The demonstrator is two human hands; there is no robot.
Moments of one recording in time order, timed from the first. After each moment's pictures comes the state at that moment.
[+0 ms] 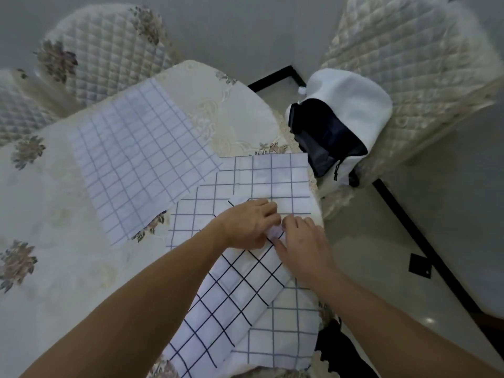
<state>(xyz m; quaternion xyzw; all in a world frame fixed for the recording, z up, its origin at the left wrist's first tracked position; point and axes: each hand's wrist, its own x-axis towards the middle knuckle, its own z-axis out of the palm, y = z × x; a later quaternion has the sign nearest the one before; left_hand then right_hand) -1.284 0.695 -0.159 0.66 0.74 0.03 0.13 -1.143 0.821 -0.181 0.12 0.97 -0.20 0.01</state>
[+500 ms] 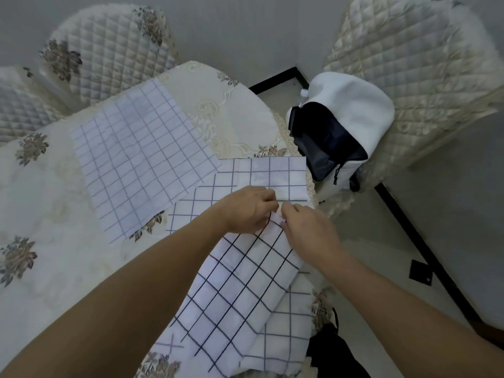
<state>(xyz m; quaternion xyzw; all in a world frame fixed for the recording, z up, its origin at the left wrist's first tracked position) -1.307 0.715 -0.146 0.64 0.76 0.04 0.12 -1.168 0.858 -0.156 0.05 0.98 -0.18 0.00</state>
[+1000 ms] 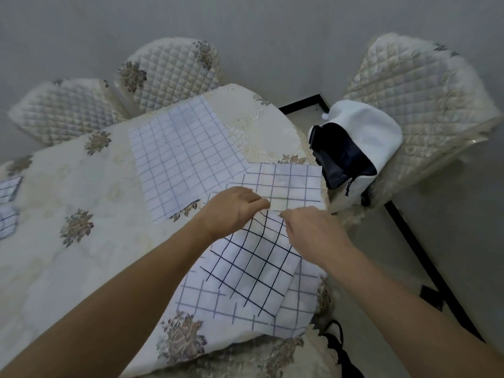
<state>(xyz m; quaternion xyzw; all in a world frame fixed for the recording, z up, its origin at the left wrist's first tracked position) -1.252 0.639 -0.055 0.58 0.81 0.08 -0.03 -1.135 0.825 -0.048 -0.01 0.98 -0.16 0.07</state>
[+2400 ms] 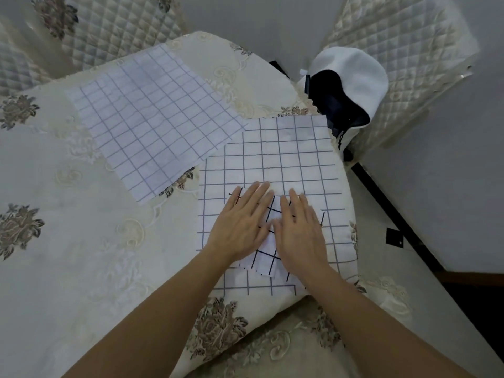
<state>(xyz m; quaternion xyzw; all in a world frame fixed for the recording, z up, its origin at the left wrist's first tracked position) -1.197 0.542 -0.181 0.48 0.87 0.05 0.04 -1.087 0.670 -0.185 0.20 0.97 -0.13 -0.02</state>
